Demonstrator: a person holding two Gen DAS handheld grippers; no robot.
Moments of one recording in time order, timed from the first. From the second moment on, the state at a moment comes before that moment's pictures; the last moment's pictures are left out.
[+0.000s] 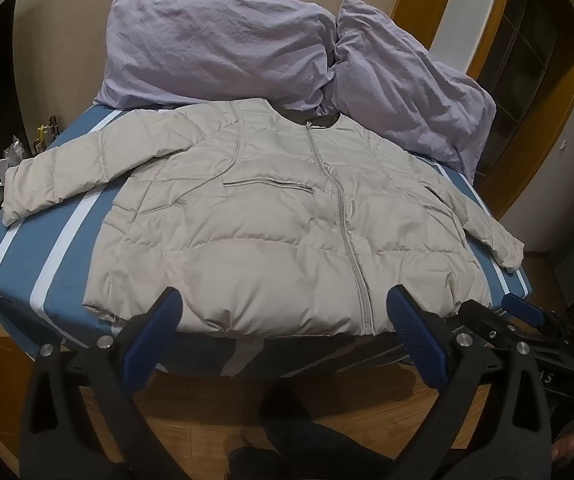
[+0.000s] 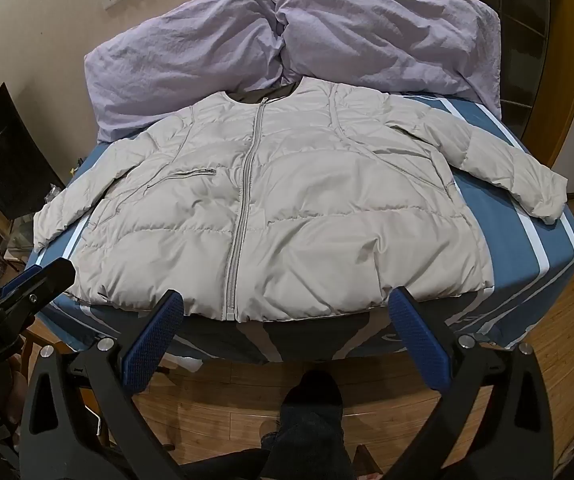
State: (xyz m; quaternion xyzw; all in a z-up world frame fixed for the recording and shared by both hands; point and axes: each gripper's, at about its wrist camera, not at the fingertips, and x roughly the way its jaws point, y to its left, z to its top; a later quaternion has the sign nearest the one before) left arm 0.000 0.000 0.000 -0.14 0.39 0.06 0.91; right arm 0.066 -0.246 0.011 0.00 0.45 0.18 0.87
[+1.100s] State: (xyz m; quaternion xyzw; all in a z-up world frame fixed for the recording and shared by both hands) left arm 0.000 0.000 0.000 -0.14 0.39 0.06 0.91; right arm 0.067 -0.247 0.010 0.00 0.45 0.18 0.87
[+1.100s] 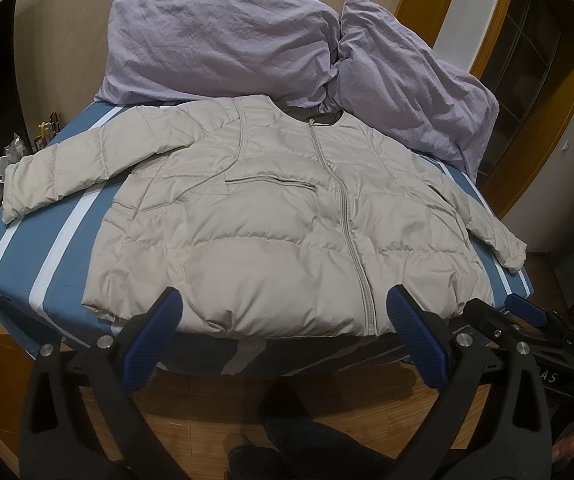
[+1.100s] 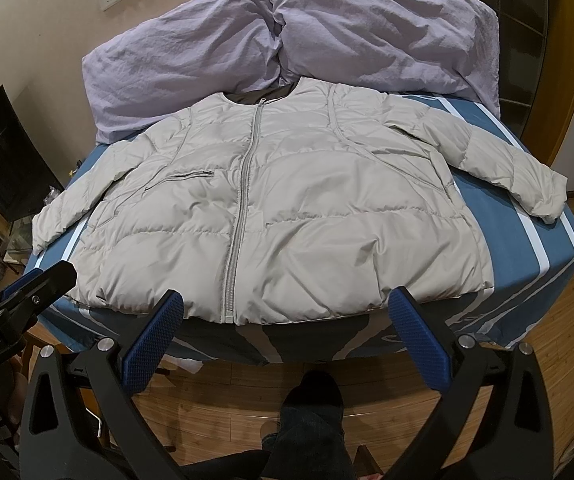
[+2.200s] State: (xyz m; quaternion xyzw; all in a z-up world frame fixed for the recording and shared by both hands) left arm 0.000 0.000 0.000 -0.14 0.39 0.06 0.91; right arm 0.070 -0.247 0.008 0.00 0.45 0.18 0.87
